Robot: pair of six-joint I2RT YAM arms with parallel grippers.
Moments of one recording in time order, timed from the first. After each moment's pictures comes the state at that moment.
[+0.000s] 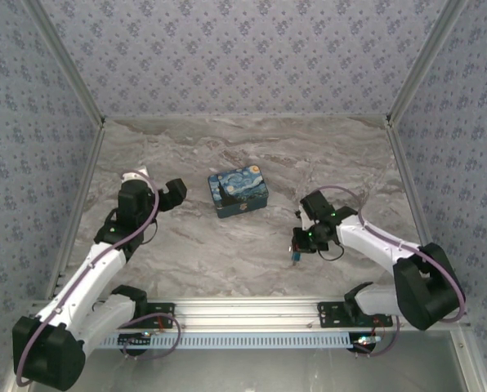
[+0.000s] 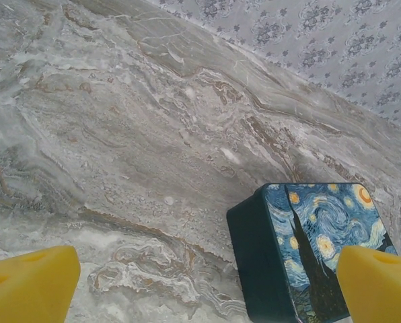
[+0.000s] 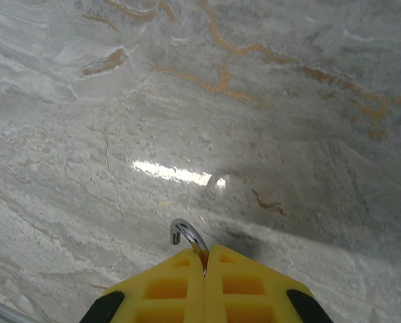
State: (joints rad) left arm -0.30 0.89 0.60 -0.19 -0.07 -0.58; right arm 0.49 1.32 0.66 -0.65 -0.28 0.43
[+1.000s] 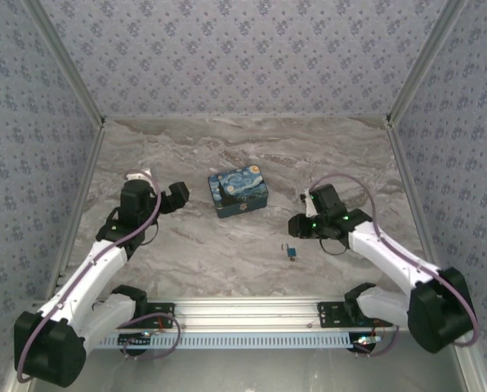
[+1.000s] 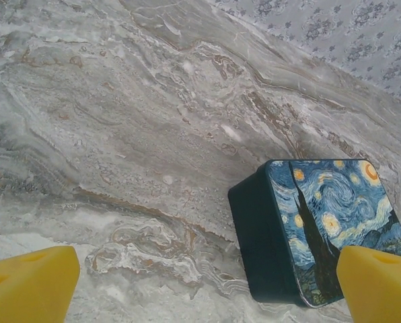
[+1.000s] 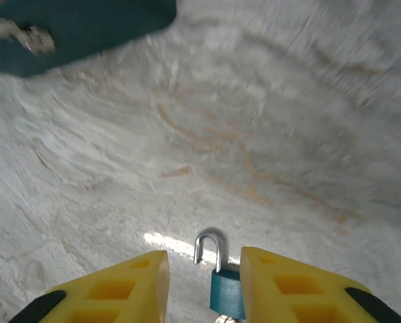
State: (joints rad) left arm -0.30 0.91 0.61 -0.23 -0.02 -0.56; right arm 0.45 1.11 0.67 -0.54 -0.21 0.42
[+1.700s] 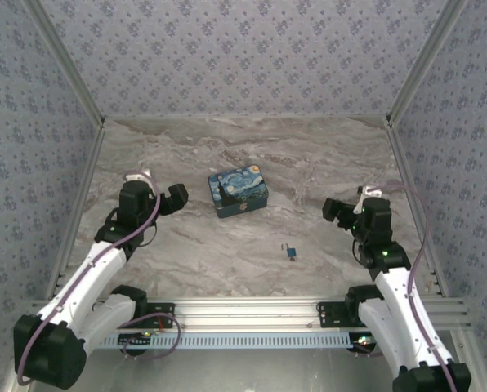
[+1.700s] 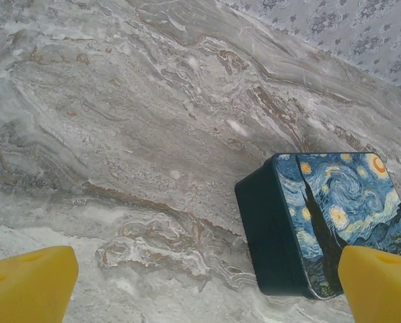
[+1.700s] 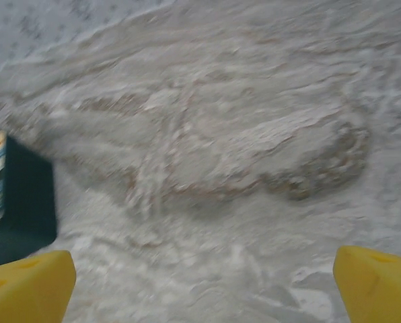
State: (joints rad) left arm -0.29 0.89 0.61 -0.26 -0.03 -0.54; right arm 0.08 0.63 0.47 -0.37 0.02 0.32
